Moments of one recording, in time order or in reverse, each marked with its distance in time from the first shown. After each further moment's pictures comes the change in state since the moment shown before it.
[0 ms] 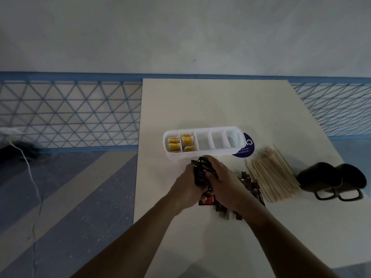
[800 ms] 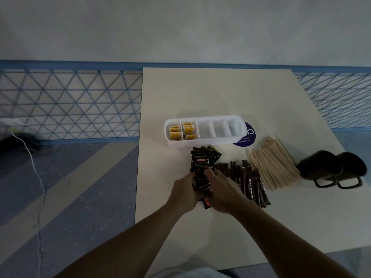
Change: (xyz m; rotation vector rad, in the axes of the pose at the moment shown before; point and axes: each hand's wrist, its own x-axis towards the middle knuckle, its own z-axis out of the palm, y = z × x) left_hand -0.009 -0.061 0.024 0.373 0.177 -0.007; right_hand -0.019 0.040 0.040 -0.519 -0.165 0.054
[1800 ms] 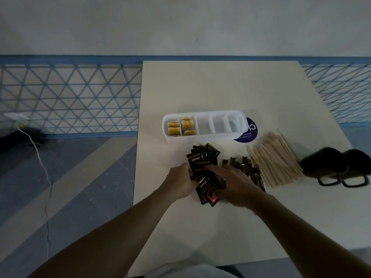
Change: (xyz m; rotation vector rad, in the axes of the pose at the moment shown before) left_hand 0.011 0.021 -0.026 0.083 -0.115 -0.105; right_hand -0.008 0.036 -0.033 0.134 -0.079 -0.080
